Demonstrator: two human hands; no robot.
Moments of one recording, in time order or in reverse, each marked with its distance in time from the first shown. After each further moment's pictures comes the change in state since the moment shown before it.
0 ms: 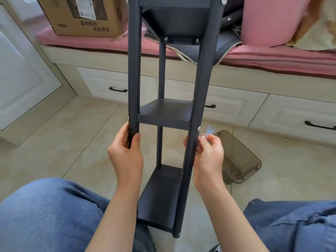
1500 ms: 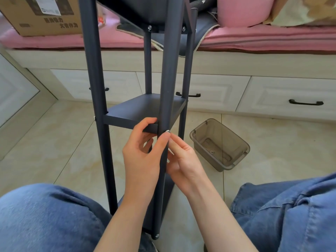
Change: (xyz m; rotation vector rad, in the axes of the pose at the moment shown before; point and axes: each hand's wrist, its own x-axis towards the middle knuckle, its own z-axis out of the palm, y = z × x) left_hand -0.058 0.038 0.039 -0.079 -0.391 0.014; right_hand -0.007 0.014 -0.017 0.131 -0.424 0.261
